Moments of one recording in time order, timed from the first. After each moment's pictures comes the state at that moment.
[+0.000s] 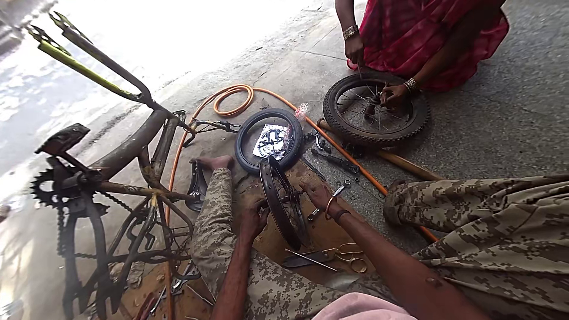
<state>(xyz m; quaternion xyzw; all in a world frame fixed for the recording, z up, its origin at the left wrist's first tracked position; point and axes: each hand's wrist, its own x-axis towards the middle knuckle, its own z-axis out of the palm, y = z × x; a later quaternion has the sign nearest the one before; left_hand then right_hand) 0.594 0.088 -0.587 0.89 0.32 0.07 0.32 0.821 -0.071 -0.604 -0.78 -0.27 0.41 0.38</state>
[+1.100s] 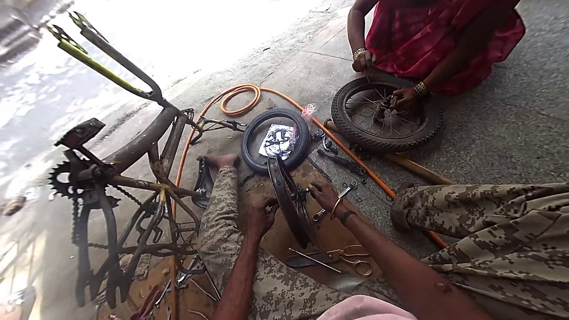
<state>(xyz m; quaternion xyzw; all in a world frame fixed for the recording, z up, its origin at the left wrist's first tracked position) 0.597 0.080 -0.586 0.90 0.30 0.11 0.28 0.820 -0.068 -0.613 -0.74 -0.29 0.40 0.46</state>
